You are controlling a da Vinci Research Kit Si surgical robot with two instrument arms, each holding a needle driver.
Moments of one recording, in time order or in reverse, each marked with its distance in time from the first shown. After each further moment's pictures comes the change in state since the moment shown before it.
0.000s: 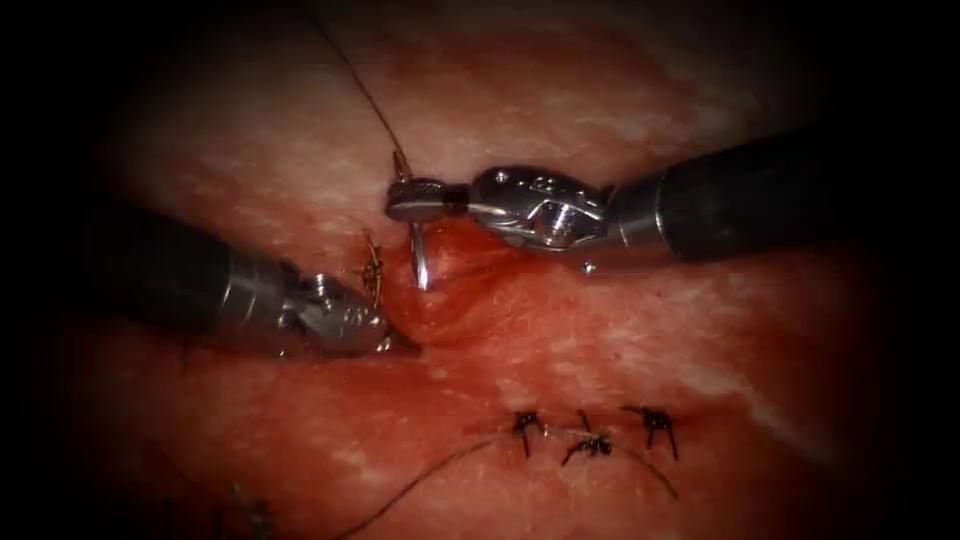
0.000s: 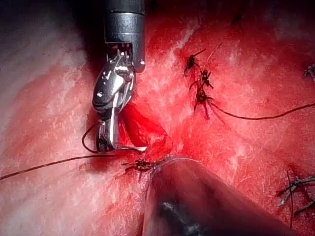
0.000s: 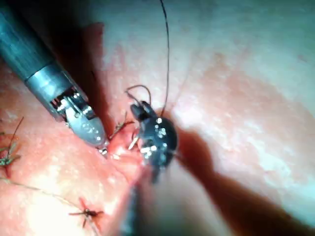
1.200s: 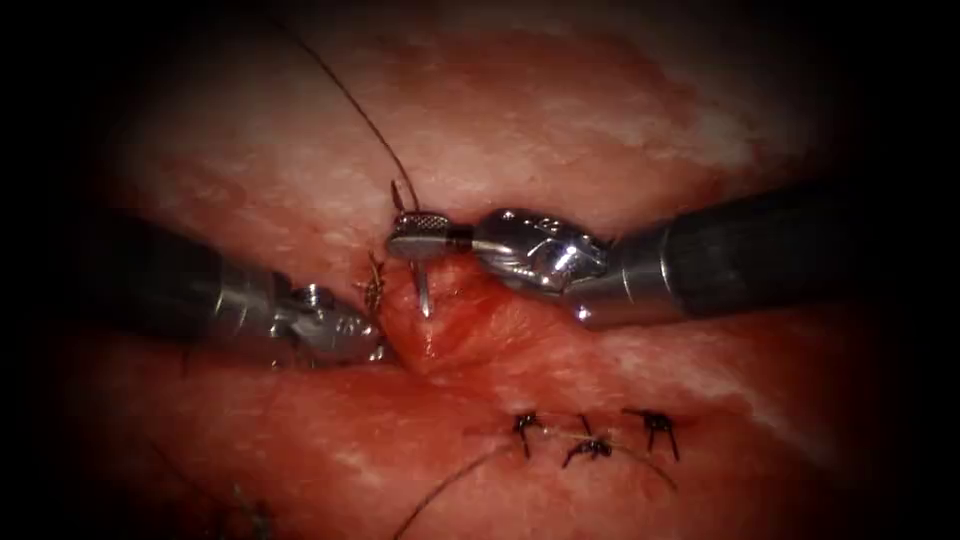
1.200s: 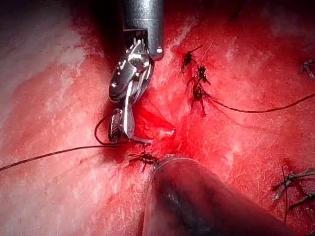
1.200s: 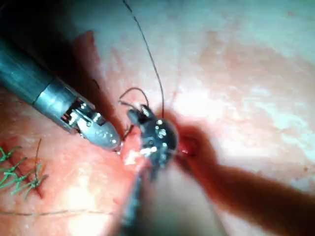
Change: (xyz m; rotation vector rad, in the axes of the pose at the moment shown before) right arm -0.003 -0.007 0.000 0.116 -0.051 0.349; left arm -0.001 0.000 0.000 -0.001 0.001 0.005
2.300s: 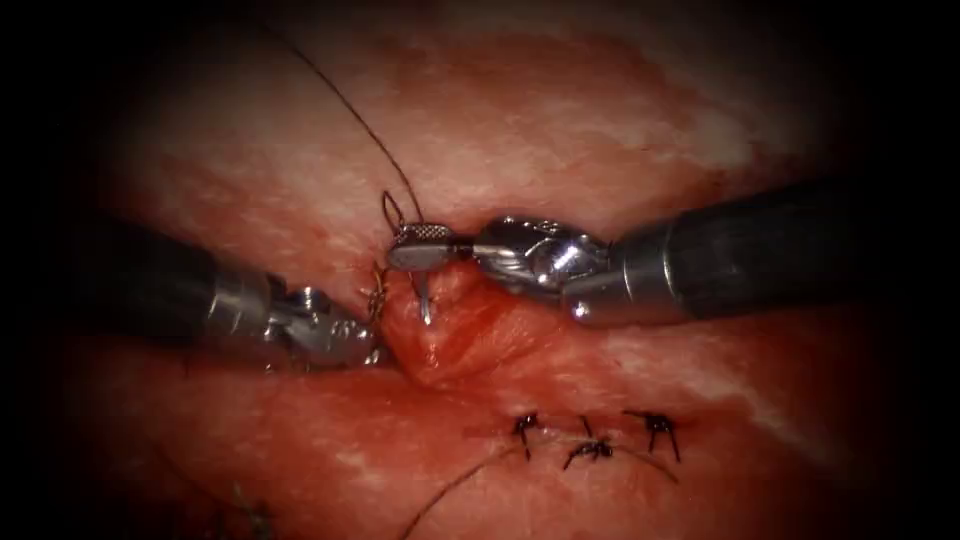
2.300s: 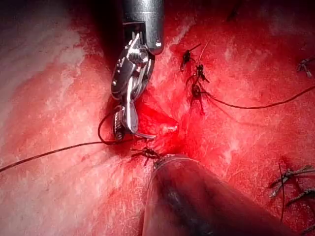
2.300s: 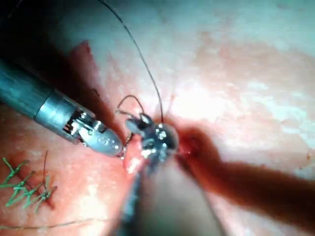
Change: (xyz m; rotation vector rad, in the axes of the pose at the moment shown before) right arm -0.001 -0.001 -0.001 0.026 -0.005 0.195; left arm 0.000 0.000 0.000 -0.004 -0.003 0.002
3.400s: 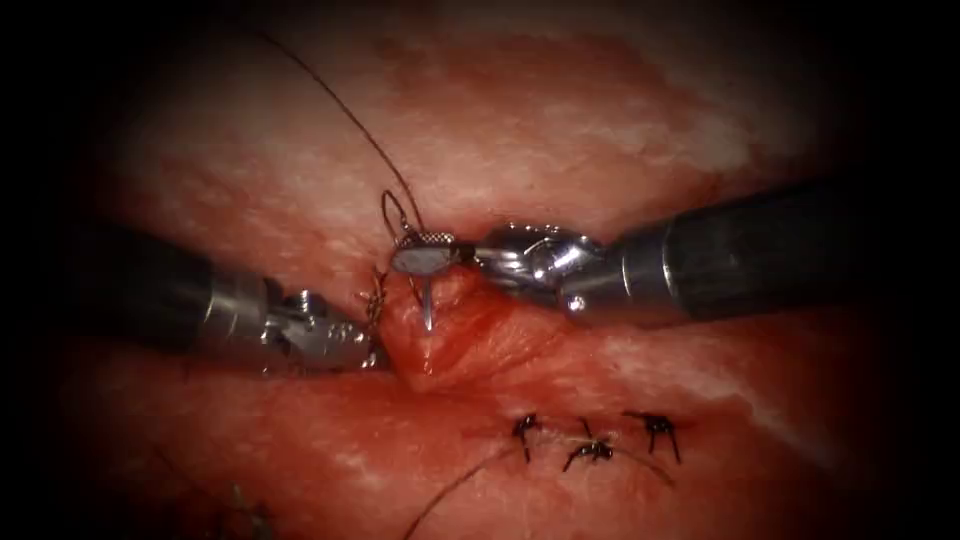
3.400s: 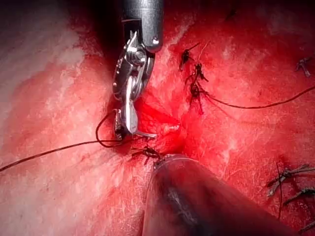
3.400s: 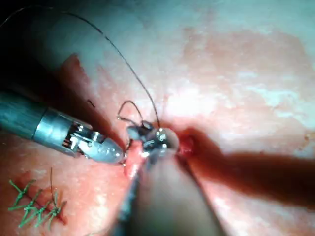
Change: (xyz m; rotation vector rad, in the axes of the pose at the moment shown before) right arm -0.002 -0.002 0.001 0.033 -0.001 0.225; left arm 0.000 0.000 0.000 0.000 0.000 0.000
